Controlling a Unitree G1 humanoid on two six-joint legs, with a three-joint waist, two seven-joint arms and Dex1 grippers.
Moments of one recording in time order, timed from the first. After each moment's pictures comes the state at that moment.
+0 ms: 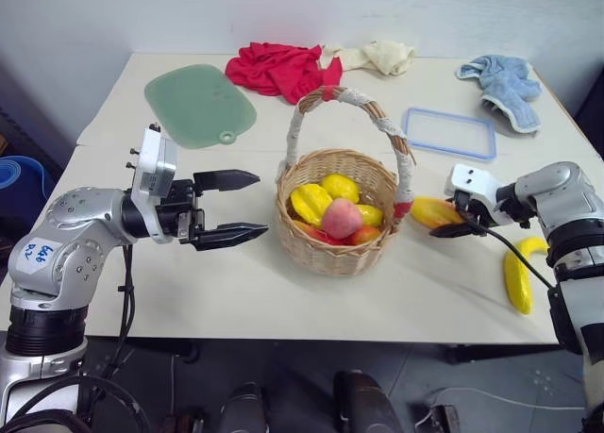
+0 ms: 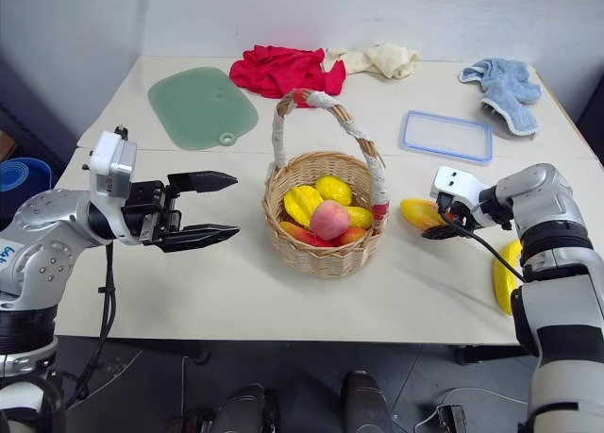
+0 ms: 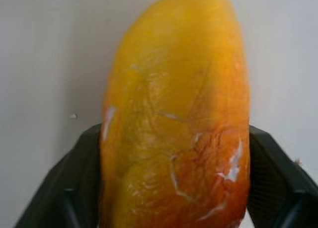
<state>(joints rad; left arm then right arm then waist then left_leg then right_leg) -0.49 0.77 0.16 -0.22 -0.76 0.59 -1.08 -1.06 -0.80 0.25 1.09 -0.15 -0.03 1.33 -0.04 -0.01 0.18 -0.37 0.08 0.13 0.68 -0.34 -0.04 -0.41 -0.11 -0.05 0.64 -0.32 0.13</state>
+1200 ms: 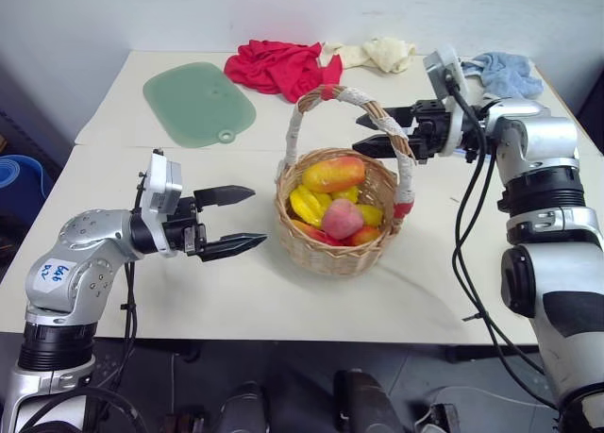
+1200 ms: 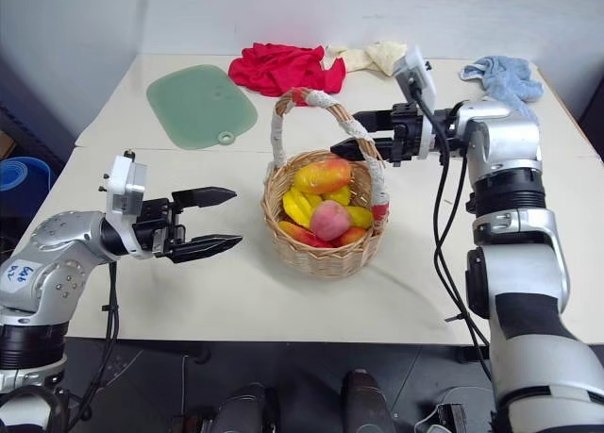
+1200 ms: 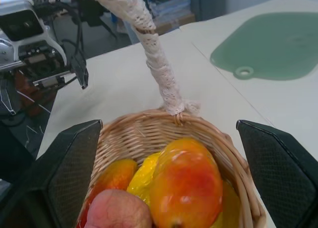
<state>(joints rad) -0.40 0.70 0.16 -0.19 -0.70 0.53 -1.05 -1.25 -0.60 -0.01 0.79 0.28 0.49 1.45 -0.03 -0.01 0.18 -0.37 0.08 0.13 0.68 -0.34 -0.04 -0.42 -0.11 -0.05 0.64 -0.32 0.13</state>
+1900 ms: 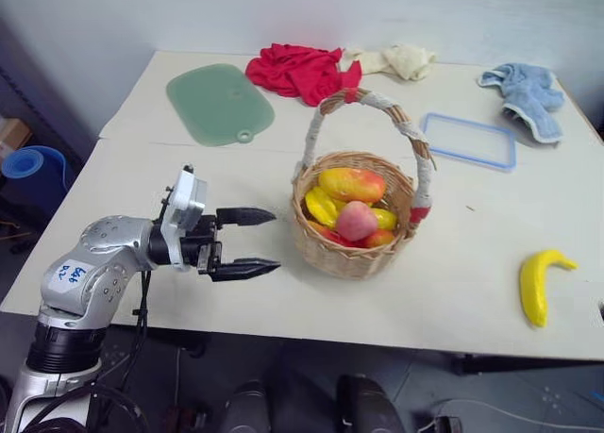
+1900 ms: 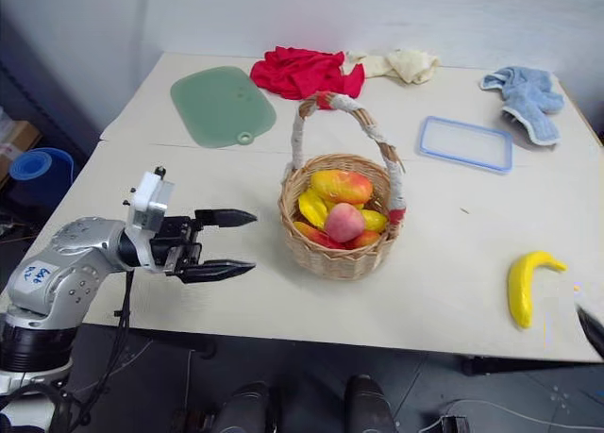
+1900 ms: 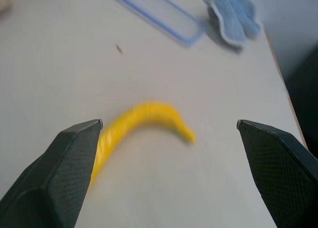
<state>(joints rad) -0.41 0.72 0.06 -0.26 -0.72 0.60 -1.16 0.53 -0.34 -1.23 -0.36 0.39 0.26 0.94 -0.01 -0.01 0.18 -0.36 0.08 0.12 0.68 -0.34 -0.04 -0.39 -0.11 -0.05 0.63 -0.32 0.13</state>
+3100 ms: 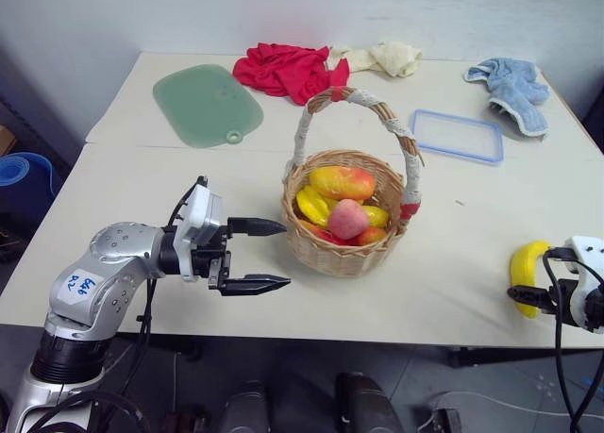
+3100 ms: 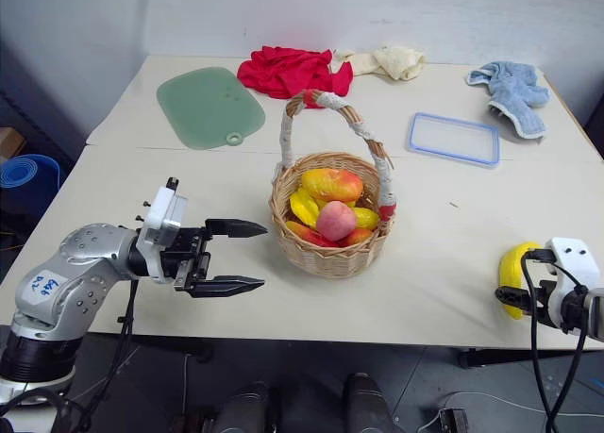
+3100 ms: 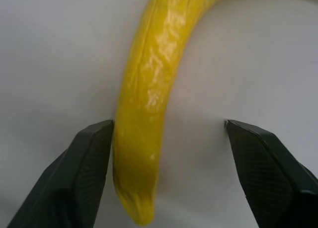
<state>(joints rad) -0.36 0.71 0.05 -0.34 -0.68 0.56 -1.10 -0.08 -0.98 -0.50 -0.11 0.64 1.39 0.39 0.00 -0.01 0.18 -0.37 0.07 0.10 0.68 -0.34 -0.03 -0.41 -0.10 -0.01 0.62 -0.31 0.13</state>
